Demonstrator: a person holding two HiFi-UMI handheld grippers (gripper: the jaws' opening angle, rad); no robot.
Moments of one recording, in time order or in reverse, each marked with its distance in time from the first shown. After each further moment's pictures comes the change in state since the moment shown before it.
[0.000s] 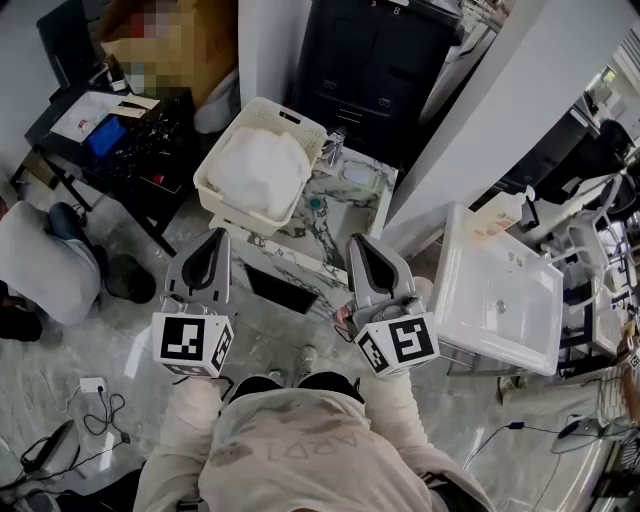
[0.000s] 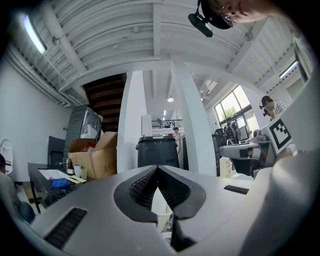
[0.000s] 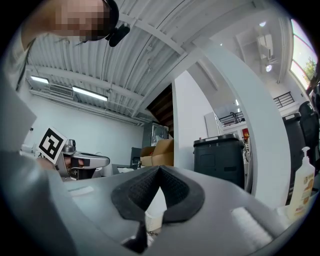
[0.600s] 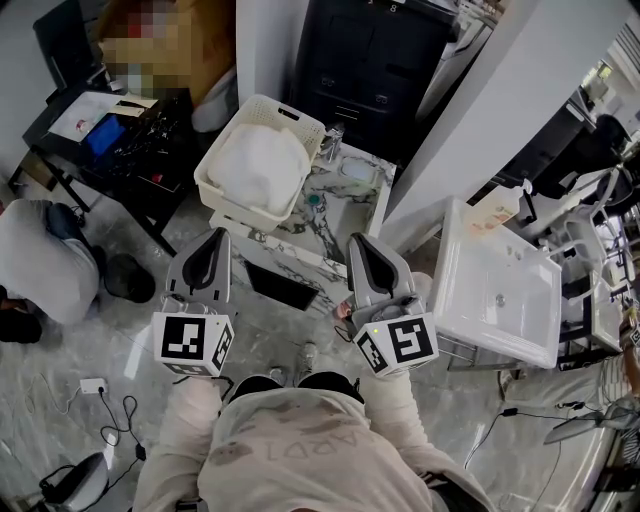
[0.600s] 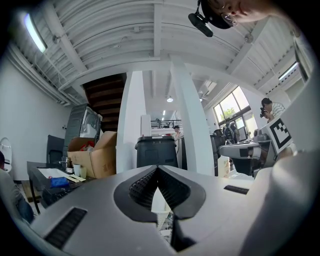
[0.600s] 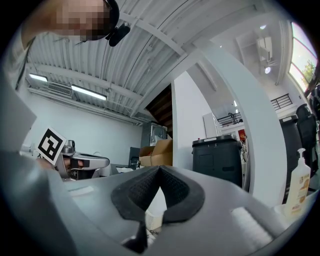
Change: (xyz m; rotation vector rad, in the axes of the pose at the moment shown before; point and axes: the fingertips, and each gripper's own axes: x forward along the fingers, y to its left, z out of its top) left arm -0.012 0.000 -0.002 -0.006 0.000 -0.014; right arm -0.010 0.011 0.002 -0.005 0.000 -0.024
